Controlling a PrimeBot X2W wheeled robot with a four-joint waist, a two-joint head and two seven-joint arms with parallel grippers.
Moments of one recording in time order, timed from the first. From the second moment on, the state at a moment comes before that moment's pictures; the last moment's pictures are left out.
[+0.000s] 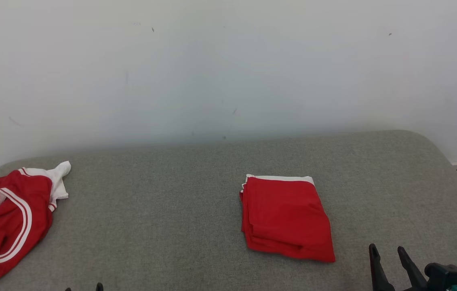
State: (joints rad) left arm 0.17 0.15 0.00 0.21 -0.31 -0.08 -0.26; right arm 0.08 -0.05 -0.12 0.18 0.23 0.13 -0.02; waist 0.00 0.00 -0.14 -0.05
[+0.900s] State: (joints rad) left arm 0.15 0.16 -0.06 0.12 -0.29 -0.08 -0.21; right arm -0.32 -0.05 -0.31 0.28 0.10 0.13 0.70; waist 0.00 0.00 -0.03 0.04
